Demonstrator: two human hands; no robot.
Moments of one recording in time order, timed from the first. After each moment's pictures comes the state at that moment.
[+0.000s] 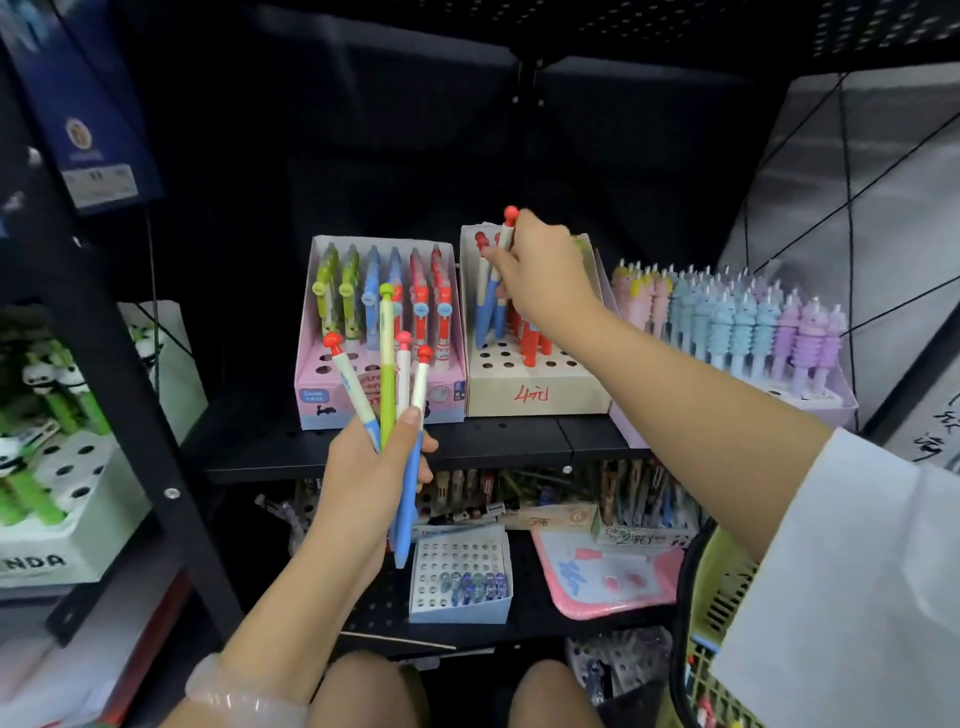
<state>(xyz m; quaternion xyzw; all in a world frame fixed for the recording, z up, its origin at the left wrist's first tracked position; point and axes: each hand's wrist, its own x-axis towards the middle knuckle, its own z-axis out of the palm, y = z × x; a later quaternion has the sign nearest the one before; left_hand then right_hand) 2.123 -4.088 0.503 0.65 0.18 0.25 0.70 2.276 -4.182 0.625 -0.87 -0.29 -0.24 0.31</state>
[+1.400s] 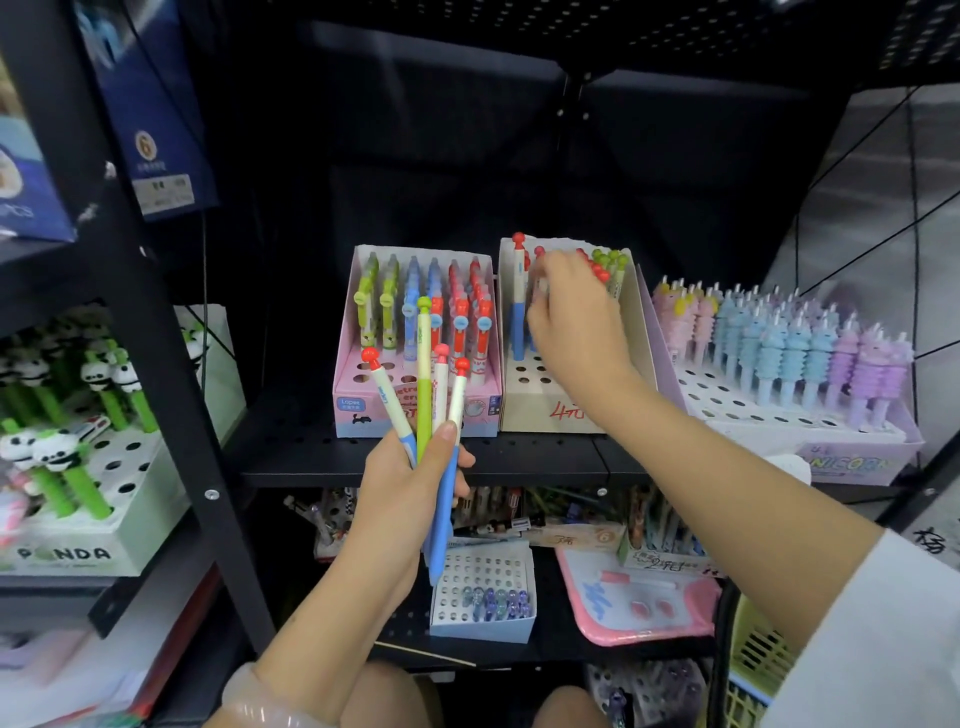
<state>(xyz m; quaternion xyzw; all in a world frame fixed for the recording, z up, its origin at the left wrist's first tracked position) 2.119 -4.086 0.503 0.62 0.15 0.22 0.73 2.259 -4.182 0.594 -0.85 -0.30 -0.33 0.26</state>
